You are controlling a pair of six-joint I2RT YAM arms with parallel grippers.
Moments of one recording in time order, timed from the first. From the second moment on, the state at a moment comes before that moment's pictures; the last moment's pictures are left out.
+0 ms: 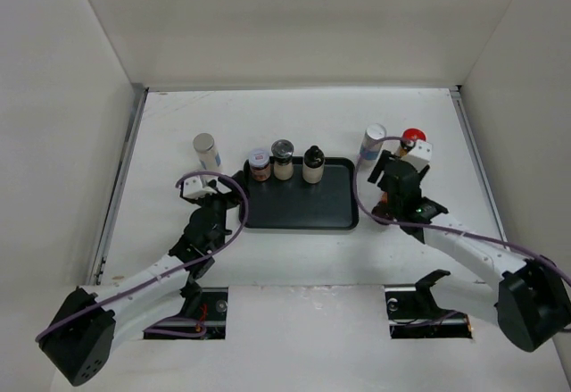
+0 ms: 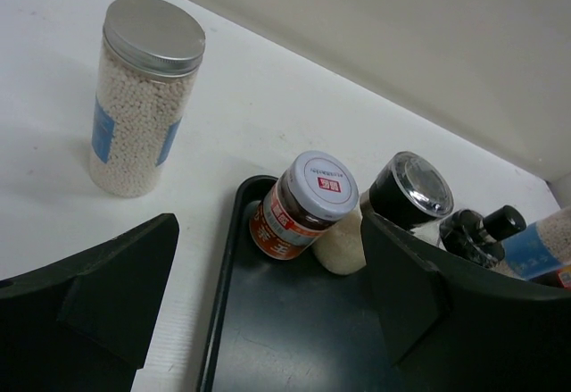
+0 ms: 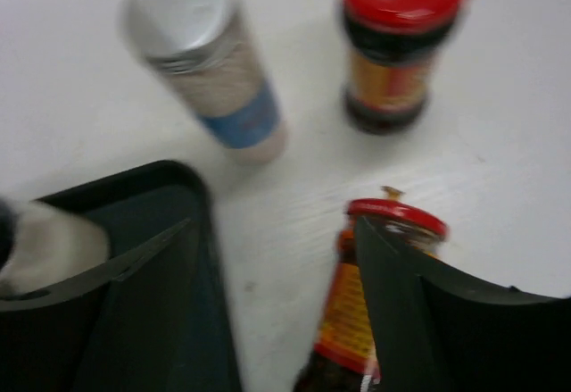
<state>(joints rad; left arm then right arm) -0.66 0.81 0.16 0.69 -0.71 -0.49 0.54 1.12 0.58 0.11 0.66 0.47</state>
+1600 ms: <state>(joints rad) -0.67 0.82 0.14 0.72 -0.63 -0.53 0.28 1.13 0.55 0.02 0.43 0.61</state>
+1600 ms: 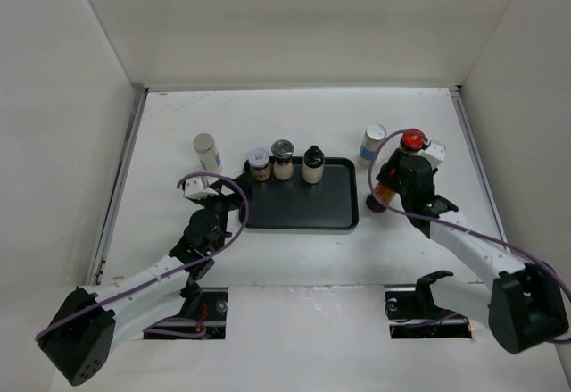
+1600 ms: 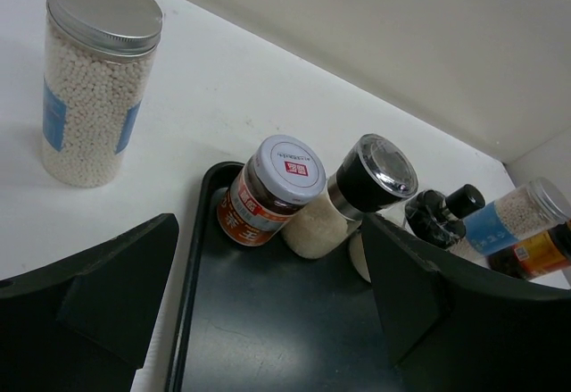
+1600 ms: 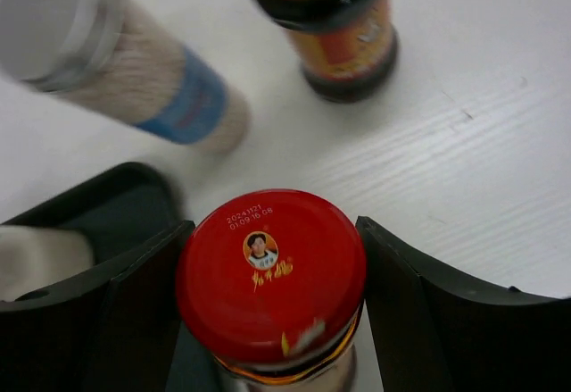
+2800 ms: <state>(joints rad) -0.67 0.83 0.14 0.72 -0.63 -0.53 0.64 1.15 0.77 -0.04 0.60 0.43</state>
